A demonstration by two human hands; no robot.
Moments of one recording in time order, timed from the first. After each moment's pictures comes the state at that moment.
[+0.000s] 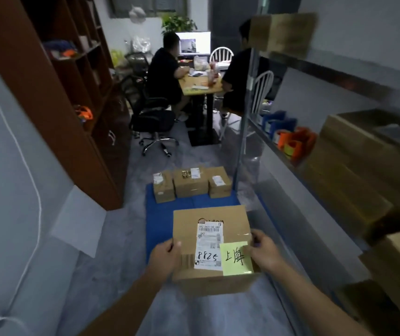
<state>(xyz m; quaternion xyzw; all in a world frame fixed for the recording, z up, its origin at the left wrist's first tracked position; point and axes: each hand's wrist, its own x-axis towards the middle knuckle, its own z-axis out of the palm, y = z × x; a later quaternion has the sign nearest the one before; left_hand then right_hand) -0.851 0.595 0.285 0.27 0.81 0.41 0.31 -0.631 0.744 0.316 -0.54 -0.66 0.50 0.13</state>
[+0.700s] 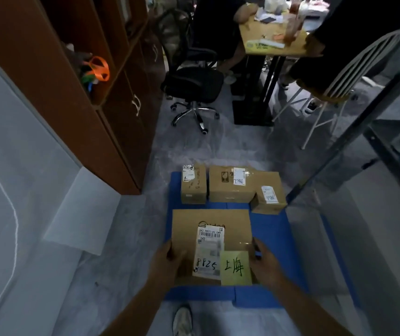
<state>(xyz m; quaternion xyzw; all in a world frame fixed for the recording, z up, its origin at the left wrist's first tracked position) -1.185 0.817 0.153 0.14 0.82 0.42 0.36 -1.009 0.997 0.168 -0.51 -0.67 0.54 0.01</state>
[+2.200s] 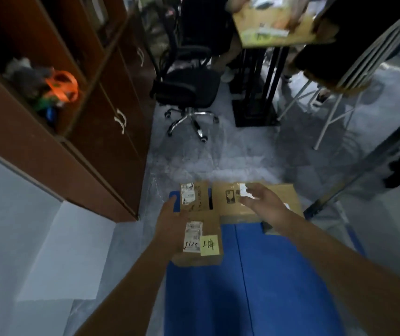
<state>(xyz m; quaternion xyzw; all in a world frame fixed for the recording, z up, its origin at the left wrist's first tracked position) -1.333 1.019 0.176 0.14 0.81 0.48 0.29 -1.183 1.202 0.201 -0.46 -0.68 0.56 0.06</state>
